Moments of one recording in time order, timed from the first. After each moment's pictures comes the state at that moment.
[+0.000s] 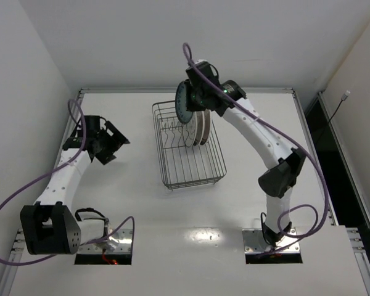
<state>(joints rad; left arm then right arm) 0.00 1.20 0.98 -0.60 0.10 -0.81 0.63 1.90 2.11 -0.87 0.18 0.44</state>
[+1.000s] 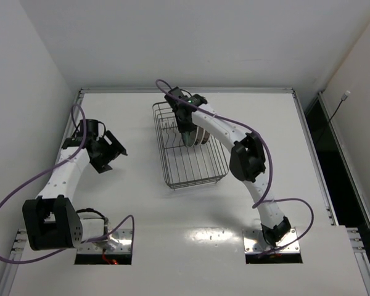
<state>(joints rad) 0.08 1.25 0.94 -0.76 0.11 -0.69 0.66 2.36 2.22 -0.97 0.34 0.37</state>
